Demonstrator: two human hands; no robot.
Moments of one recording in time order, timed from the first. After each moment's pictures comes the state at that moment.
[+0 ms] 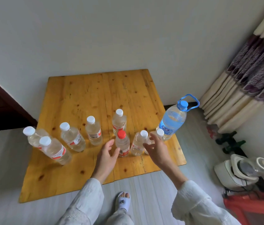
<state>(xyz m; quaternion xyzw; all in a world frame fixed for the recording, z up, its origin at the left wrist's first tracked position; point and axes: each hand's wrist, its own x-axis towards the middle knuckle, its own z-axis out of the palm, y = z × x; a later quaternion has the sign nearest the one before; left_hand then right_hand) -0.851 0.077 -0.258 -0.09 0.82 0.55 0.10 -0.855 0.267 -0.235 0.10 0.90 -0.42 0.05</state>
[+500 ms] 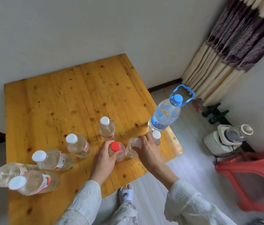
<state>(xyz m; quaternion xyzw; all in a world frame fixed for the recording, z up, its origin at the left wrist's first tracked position) -0.927 0.085 -0.281 0.04 0.87 0.47 0.16 -0.897 0.250 -0.261 0.13 0.95 -0.27 0.05</state>
